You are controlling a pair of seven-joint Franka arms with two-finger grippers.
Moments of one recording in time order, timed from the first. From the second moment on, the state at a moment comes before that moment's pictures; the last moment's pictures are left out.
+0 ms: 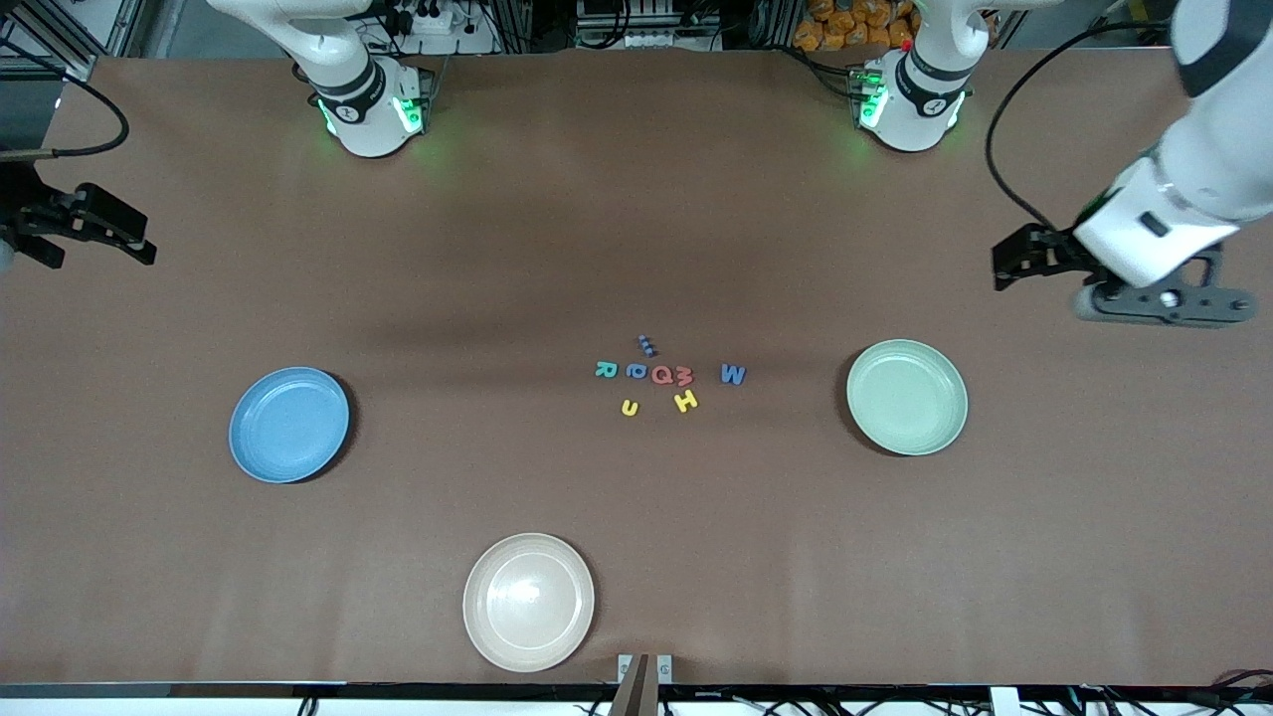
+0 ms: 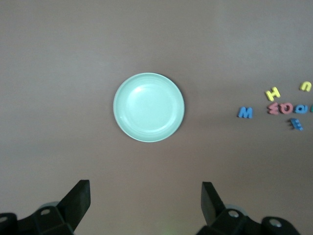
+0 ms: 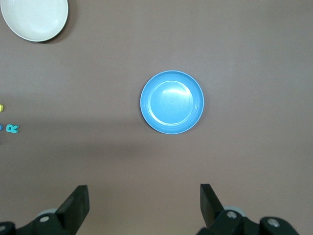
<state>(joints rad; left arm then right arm) -0.06 0.12 -0.17 -1.51 0.01 1.55 -0.11 -0.01 -0.01 0.00 -1.55 0.01 1.54 -0.04</state>
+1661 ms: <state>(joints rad) -0.40 0.57 -0.26 -1.81 0.10 2.32 -0.22 -0.03 0.19 0.01 -1.56 0.01 1.59 -0.05</state>
